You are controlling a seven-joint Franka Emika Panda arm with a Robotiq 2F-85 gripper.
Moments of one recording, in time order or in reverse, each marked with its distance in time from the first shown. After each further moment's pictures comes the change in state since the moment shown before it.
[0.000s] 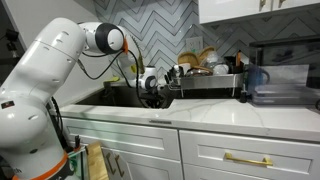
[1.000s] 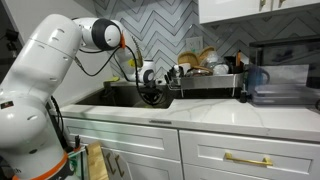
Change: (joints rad) arm -0.012 -0.055 0.049 0.020 0.017 -0.072 -0.059
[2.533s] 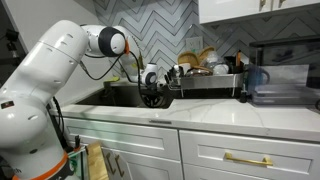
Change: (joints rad) arm 0.008 0.092 0.001 0.104 0.034 -0.080 -0.020
